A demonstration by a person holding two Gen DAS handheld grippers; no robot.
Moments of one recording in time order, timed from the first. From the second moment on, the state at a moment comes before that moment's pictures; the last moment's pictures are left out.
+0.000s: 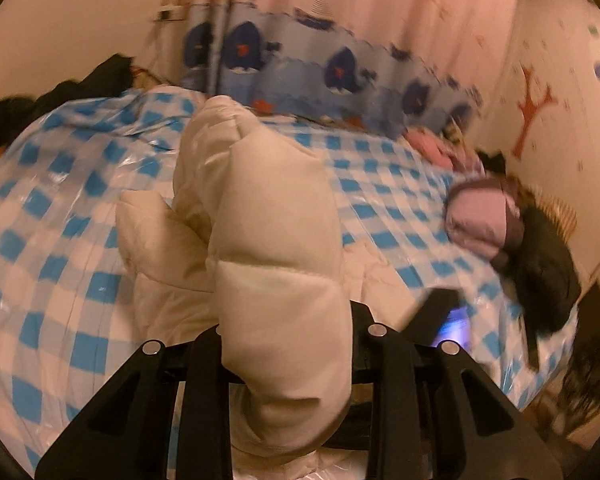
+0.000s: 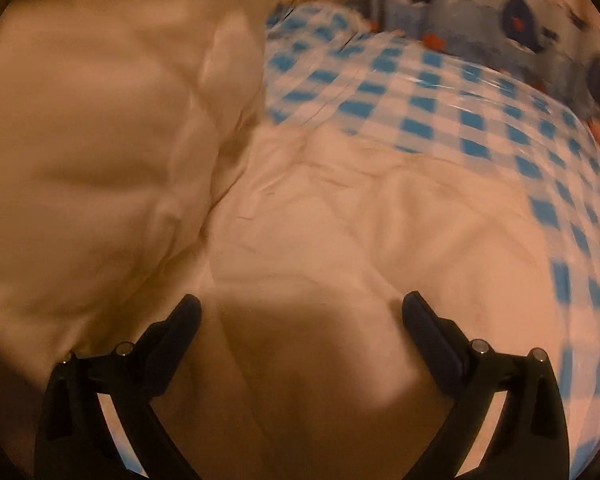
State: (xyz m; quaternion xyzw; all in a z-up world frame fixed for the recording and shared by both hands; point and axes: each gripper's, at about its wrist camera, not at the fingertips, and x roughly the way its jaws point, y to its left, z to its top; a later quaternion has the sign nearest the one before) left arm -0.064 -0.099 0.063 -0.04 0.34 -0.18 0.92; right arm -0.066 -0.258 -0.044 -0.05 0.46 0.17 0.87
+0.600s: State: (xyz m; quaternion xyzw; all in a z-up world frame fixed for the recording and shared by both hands) left arm -0.094 -0.303 -0.052 0.17 0.40 -0.30 0.85; right arm -0.078 -0.505 -0.046 0.48 0.38 0.30 0.73
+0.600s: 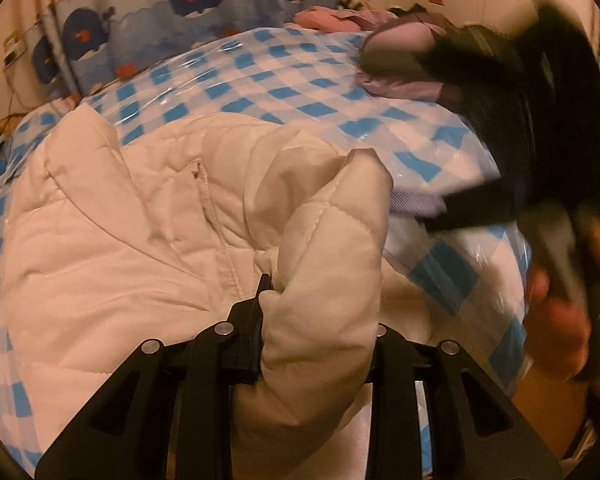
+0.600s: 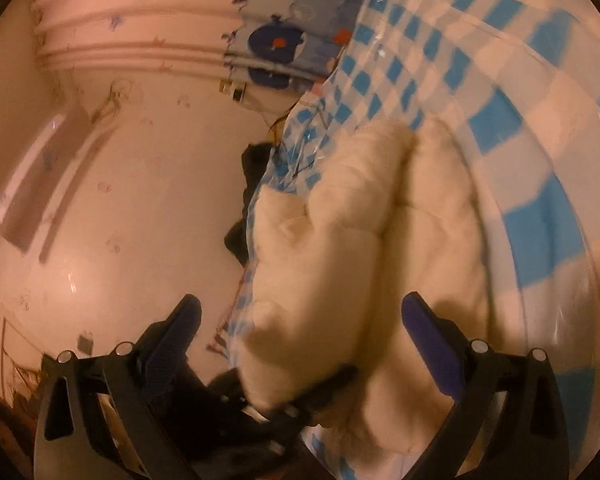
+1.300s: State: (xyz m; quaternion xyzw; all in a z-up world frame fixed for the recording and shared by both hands) left arm -0.139 -0.100 0.041 0.08 0.35 -0.19 0.91; right arm -0.002 -0.449 -0.069 0.27 0.55 0.24 0.76
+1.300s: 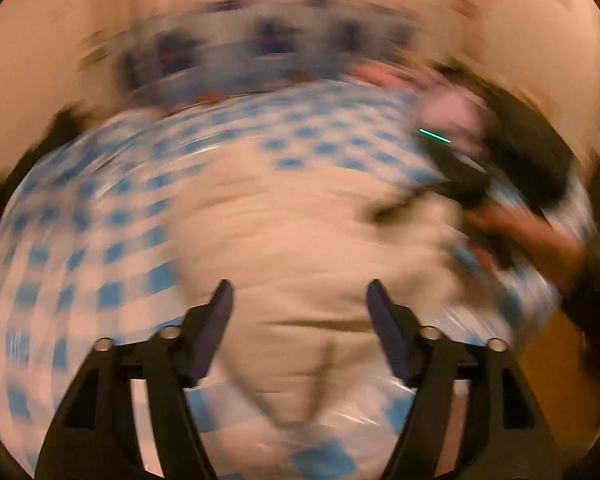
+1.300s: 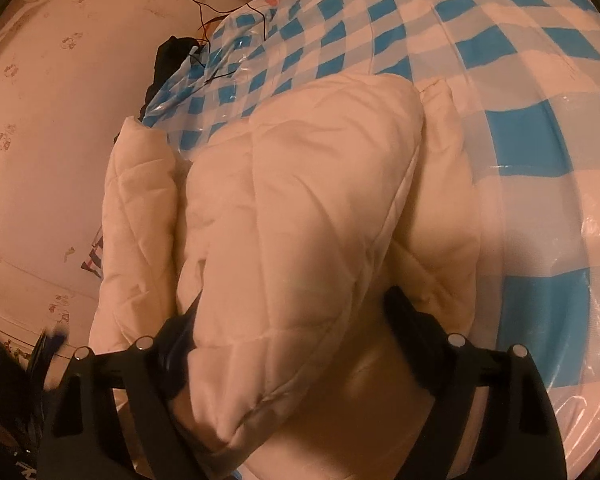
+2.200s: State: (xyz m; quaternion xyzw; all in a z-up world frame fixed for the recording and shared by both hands) left arm -0.049 -0.204 -0.027 0.08 0.39 -0.26 0.88; right arm 0.027 -0.476 -0.003 0.26 0.48 0.35 0.76
